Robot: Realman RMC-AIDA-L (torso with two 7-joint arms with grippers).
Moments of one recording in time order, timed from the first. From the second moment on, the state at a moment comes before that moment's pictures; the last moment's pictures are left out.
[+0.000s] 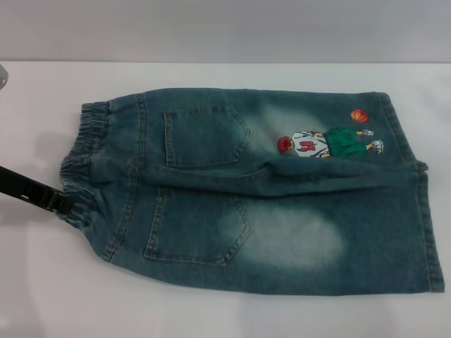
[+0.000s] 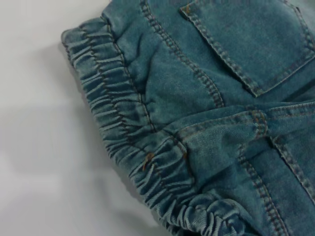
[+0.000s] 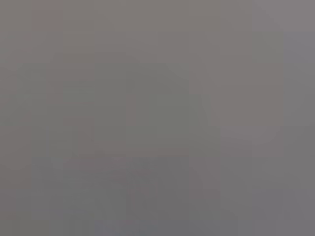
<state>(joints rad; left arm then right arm) -0.55 -2.02 0.96 1.15 2.62 1.57 -2.39 0.49 1.94 -0.56 -0.67 -1.48 -1.27 1.44</state>
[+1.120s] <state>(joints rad) -0.61 -2.03 0.97 1.12 2.62 1.54 -2.38 0.64 1.87 -0.56 -1.06 -2.59 -2.01 2.00</state>
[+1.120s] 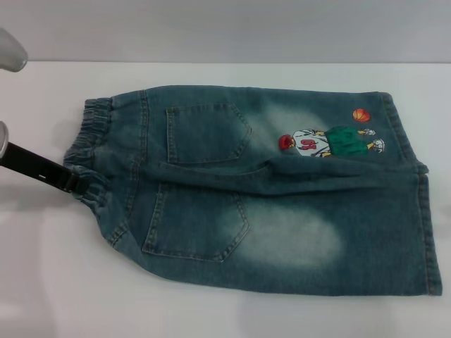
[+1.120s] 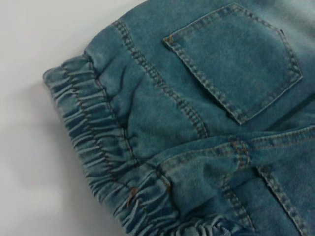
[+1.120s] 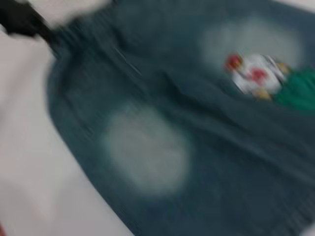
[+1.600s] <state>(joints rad) -0.63 -2.03 0.97 1.08 2.62 1.53 -2.38 0.60 1.90 -0.68 -1.01 -2.69 -1.98 1.92</state>
